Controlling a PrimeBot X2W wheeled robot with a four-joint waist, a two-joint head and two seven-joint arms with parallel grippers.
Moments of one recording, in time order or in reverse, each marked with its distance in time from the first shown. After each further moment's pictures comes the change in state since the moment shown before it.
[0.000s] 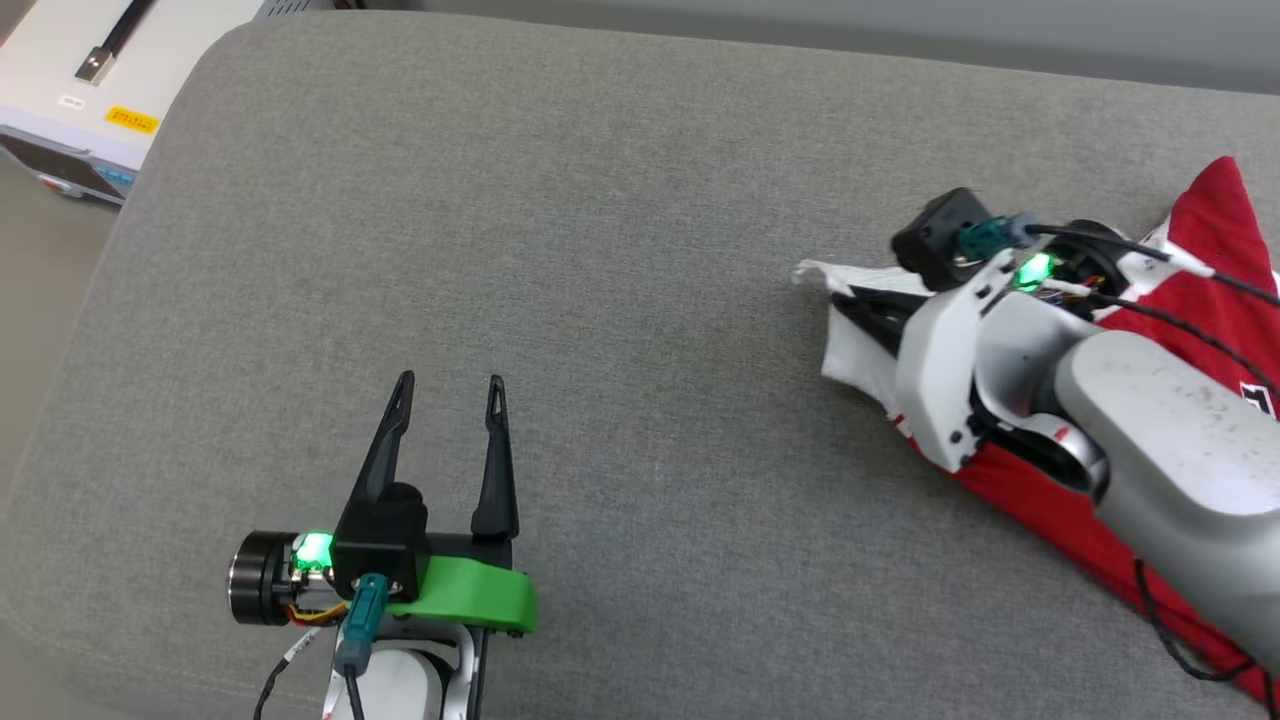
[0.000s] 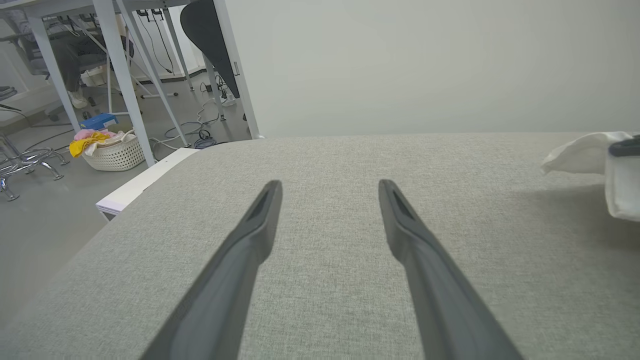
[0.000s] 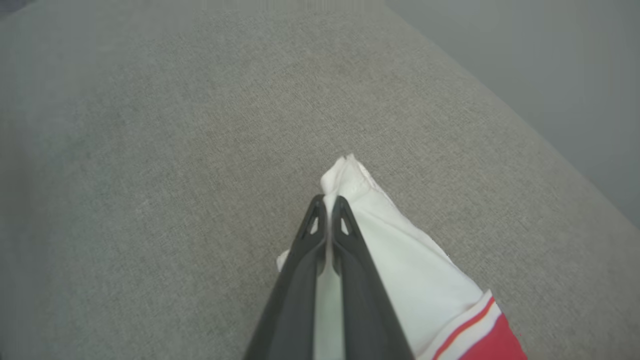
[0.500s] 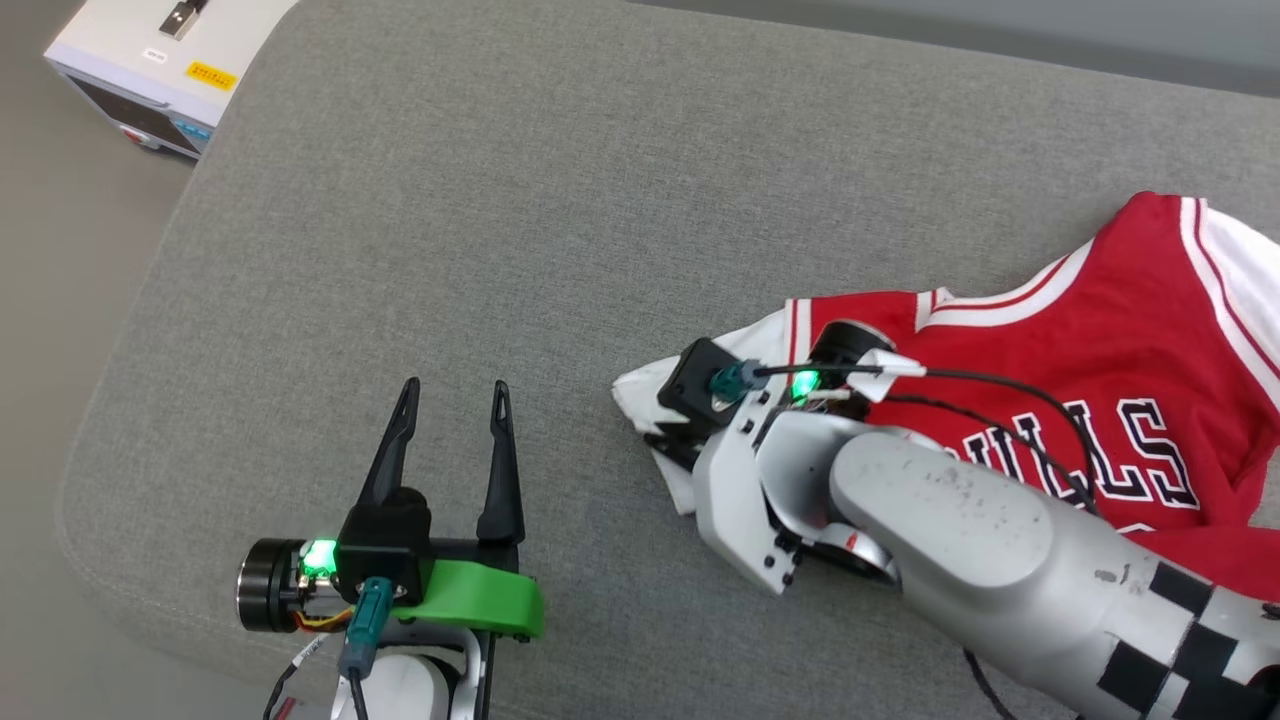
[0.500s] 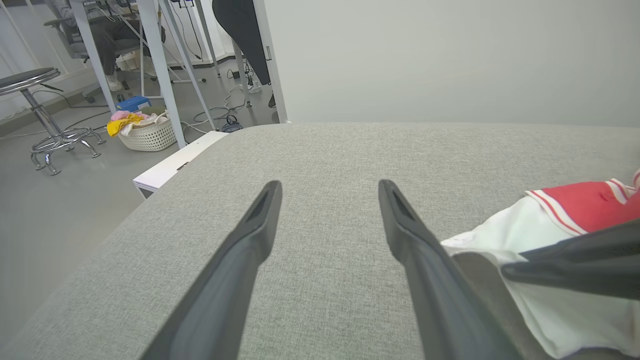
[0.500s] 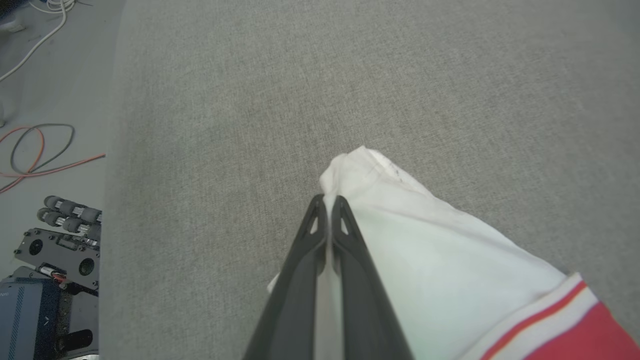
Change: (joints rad) left arm 0.006 -0.001 -0.015 0.003 -0.021 0.017 0.000; right arm -0.043 0.272 0.276 0.152 -0.021 0.000 -0.066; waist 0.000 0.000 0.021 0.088
